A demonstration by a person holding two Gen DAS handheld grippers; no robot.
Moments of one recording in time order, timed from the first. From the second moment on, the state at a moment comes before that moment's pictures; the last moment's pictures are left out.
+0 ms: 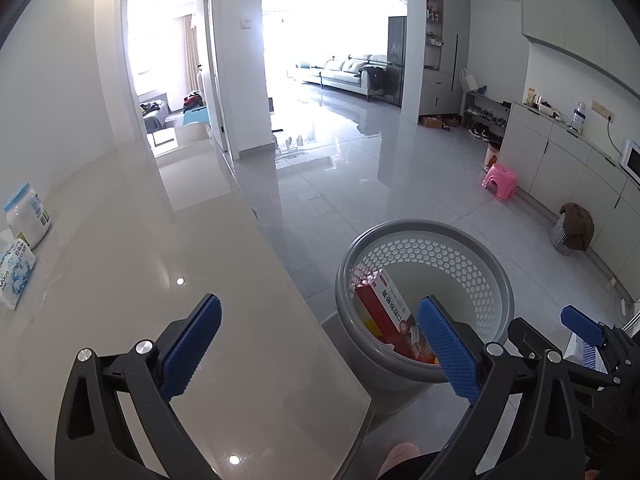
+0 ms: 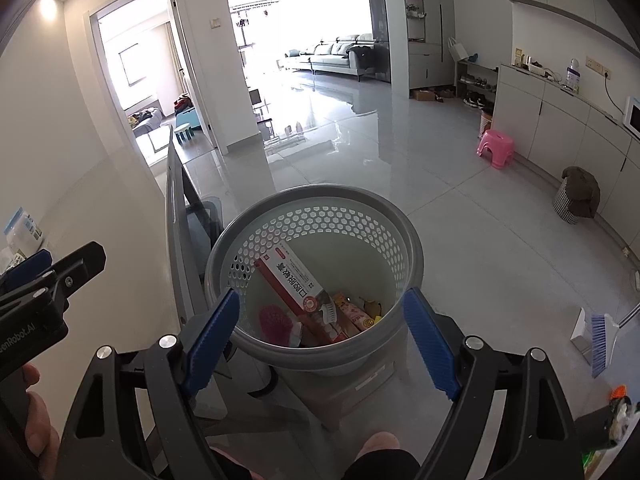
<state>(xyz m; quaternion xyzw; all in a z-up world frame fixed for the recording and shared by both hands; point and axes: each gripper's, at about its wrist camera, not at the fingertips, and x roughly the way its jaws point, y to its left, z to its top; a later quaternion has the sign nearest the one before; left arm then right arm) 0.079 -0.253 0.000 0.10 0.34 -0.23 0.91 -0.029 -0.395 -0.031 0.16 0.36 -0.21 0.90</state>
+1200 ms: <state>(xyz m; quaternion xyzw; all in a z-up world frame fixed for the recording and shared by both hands) 0.070 -0.247 0.002 0.09 0.34 -0.21 0.91 -0.038 -0.386 -0.027 0.14 0.35 -0.23 0.90</state>
